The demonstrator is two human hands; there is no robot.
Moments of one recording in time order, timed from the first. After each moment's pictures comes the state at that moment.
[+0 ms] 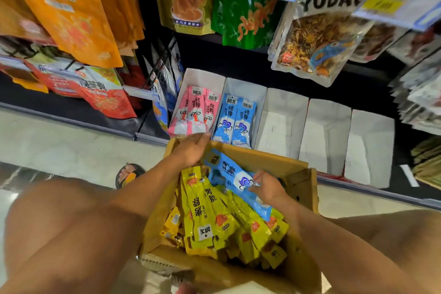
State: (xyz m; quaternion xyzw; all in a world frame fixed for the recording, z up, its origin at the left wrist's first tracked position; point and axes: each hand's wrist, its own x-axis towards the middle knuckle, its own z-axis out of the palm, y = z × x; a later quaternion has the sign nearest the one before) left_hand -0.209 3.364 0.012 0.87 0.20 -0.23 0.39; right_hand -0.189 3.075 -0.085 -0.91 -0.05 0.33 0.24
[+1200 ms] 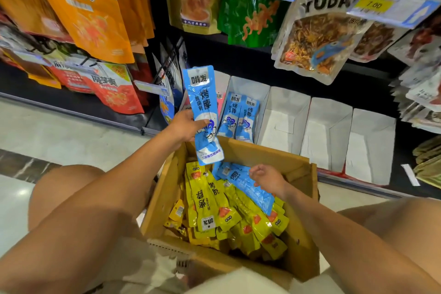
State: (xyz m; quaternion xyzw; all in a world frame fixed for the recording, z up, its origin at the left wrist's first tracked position) left_hand -0.213 3.378 0.081 0.74 0.27 -0.09 0.60; right_hand -0.196 3.087 -0.043 -0.86 0.01 0.35 0.38
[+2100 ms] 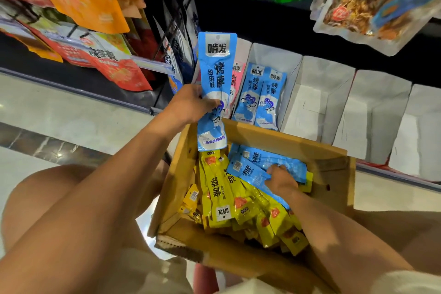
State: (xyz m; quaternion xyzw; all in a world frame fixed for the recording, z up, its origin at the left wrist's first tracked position) left_hand -0.181 3.407 0.071 0.81 0.28 -0.13 0.49; right_hand -0.192 3.089 -0.169 -0.90 -0.08 0.42 0.09
